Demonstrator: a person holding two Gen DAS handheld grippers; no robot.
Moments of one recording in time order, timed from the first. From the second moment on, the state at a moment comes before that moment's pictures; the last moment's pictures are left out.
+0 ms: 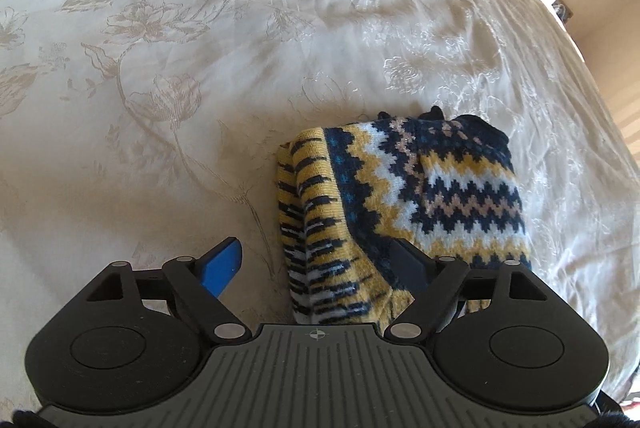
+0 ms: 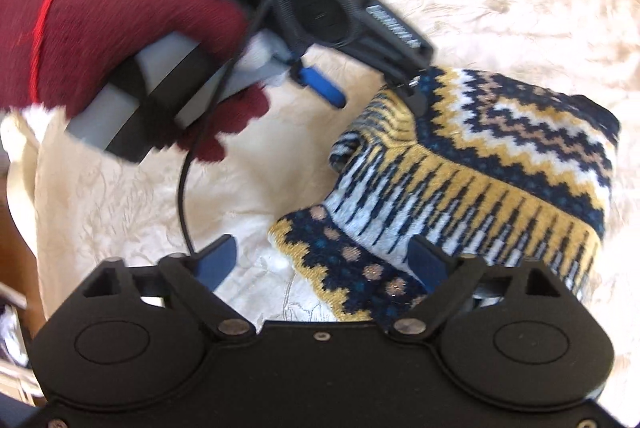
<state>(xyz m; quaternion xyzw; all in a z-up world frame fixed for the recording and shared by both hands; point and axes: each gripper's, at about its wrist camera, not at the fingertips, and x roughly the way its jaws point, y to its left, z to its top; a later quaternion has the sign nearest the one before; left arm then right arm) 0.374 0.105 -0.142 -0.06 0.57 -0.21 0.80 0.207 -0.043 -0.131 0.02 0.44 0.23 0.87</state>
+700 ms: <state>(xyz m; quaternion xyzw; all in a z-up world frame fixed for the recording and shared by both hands) 0.290 0.103 -0.147 -0.10 0.60 -0.21 0.77 0.244 -0.199 -0.148 0.25 0.44 0.08 0.86</state>
